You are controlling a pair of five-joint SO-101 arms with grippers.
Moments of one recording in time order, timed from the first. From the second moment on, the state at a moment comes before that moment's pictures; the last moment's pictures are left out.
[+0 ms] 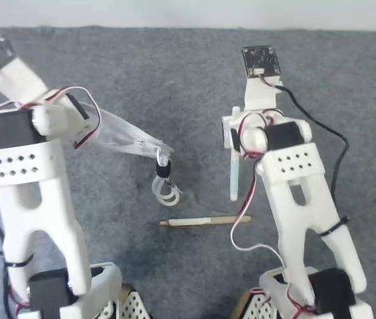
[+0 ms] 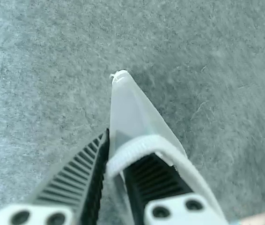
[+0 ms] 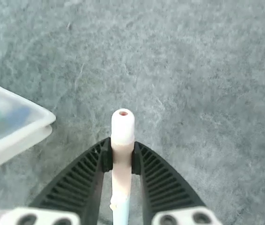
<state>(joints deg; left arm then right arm) -15.5 -18.2 -2.9 96.8 34.0 -18.0 -19.3 19.6 62.9 -7.3</state>
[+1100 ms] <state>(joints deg) -16.7 -18.2 -2.7 96.7 34.0 -32.9 -62.2 47.6 49.5 -7.3</state>
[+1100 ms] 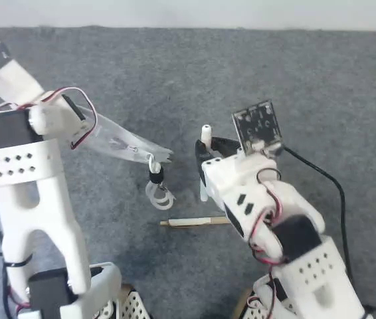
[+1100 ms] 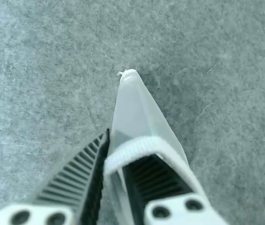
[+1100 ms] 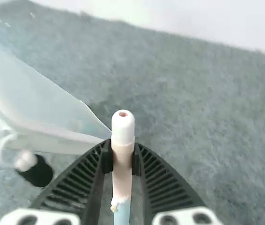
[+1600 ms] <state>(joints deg) -16.7 -18.2 -2.7 96.7 34.0 -38.3 -76.1 50.2 49.5 -7.3</state>
